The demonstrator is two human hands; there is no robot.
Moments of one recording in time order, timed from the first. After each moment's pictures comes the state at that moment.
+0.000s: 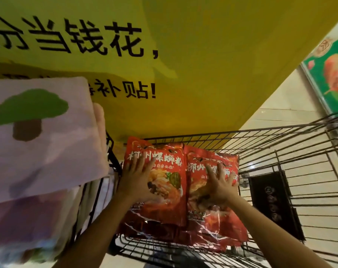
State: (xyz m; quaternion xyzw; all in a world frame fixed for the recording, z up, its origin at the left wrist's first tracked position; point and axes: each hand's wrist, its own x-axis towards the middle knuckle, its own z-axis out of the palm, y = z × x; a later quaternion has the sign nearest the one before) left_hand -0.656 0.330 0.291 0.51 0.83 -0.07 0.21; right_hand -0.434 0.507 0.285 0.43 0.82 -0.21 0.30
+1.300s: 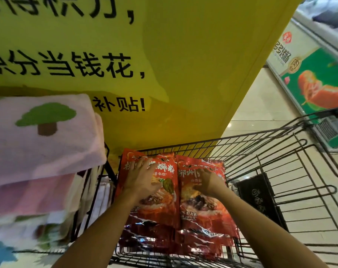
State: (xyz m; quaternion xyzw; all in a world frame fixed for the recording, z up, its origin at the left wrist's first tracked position) left_hand -0.627 0.360 0.332 0.53 0.83 -0.02 0.14; right_hand -0.439 0.511 0.320 0.40 0.88 -0.19 0.19
